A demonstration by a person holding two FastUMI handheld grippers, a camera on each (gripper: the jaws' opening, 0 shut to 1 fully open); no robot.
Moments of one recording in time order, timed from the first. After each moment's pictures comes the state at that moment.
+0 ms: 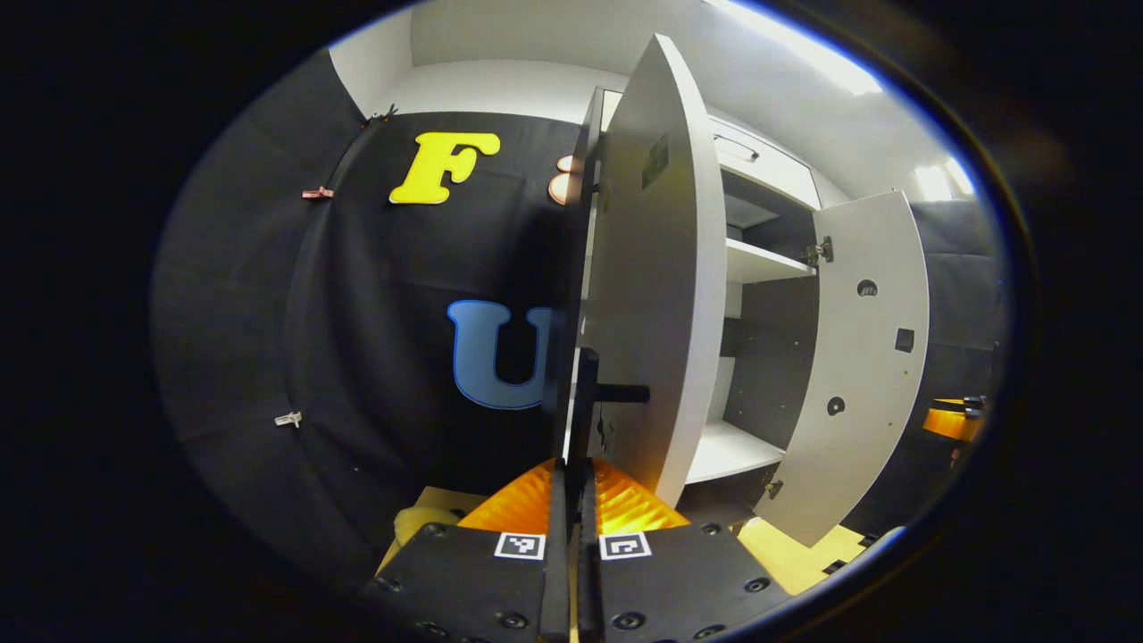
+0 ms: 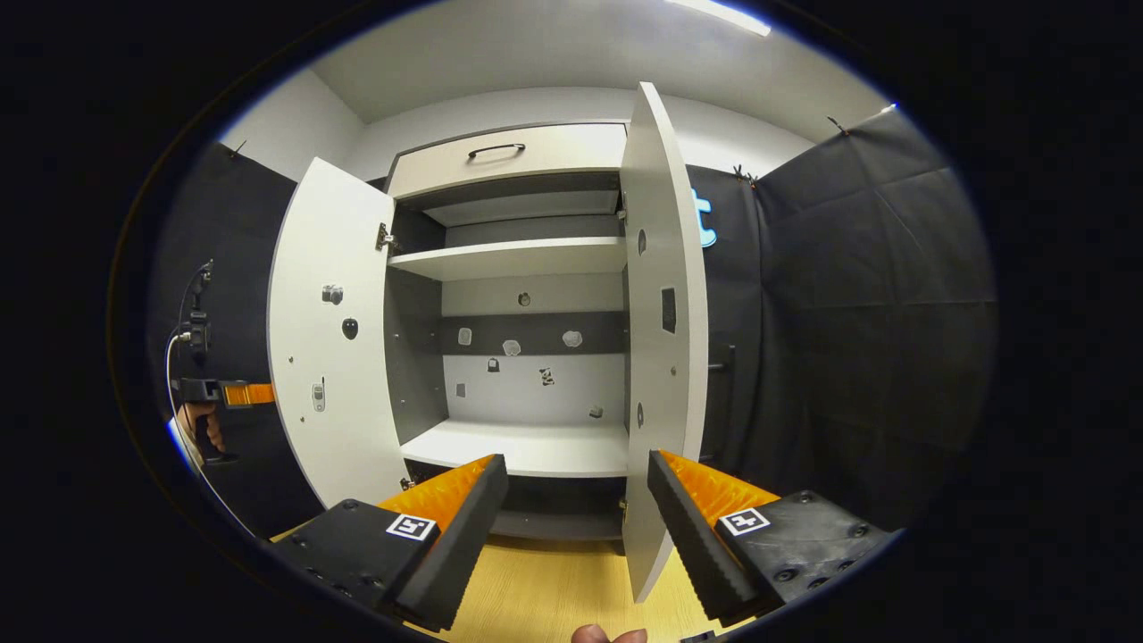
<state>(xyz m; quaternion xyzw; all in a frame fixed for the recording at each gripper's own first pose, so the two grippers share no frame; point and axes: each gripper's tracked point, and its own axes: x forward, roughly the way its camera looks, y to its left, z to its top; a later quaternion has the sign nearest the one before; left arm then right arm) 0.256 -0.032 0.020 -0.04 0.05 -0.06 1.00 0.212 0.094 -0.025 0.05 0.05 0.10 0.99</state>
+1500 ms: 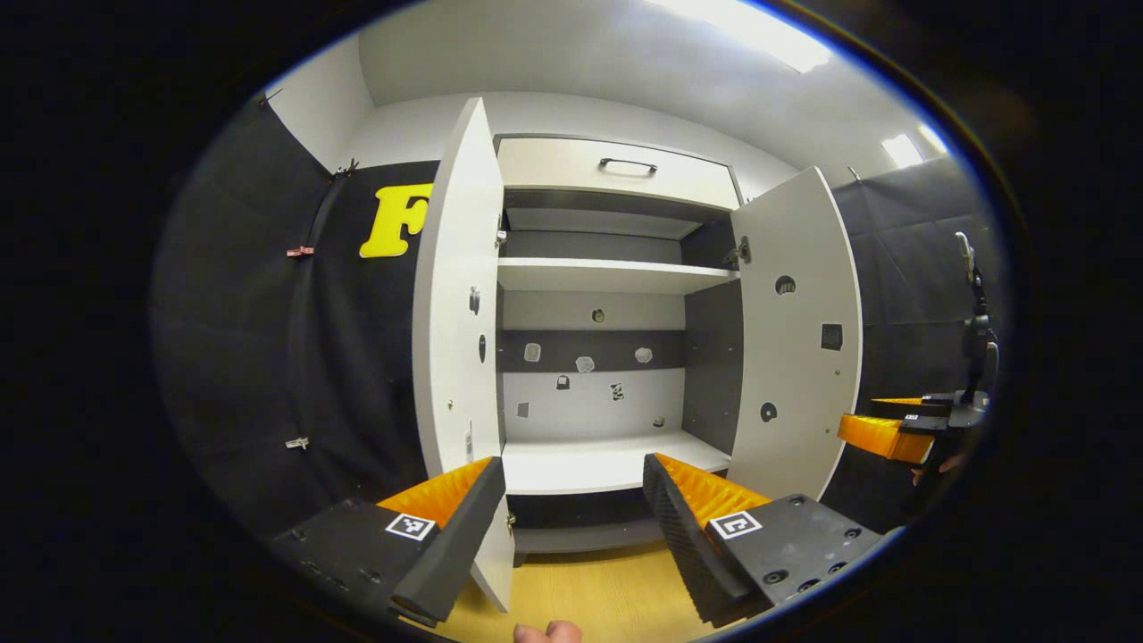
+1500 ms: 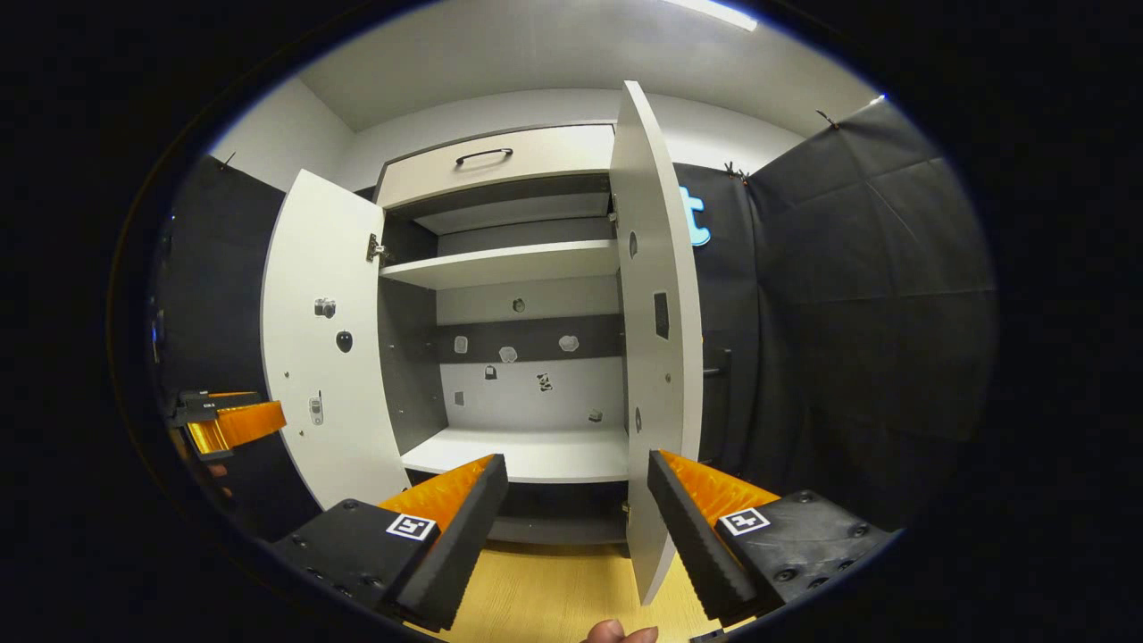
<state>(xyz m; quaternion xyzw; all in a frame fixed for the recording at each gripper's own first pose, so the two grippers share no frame) 0.170 -0.192 0.057 0.00 0.00 -0.06 1.00 0.214 0.095 -0.021 0.07 0.04 0.09 0.99</state>
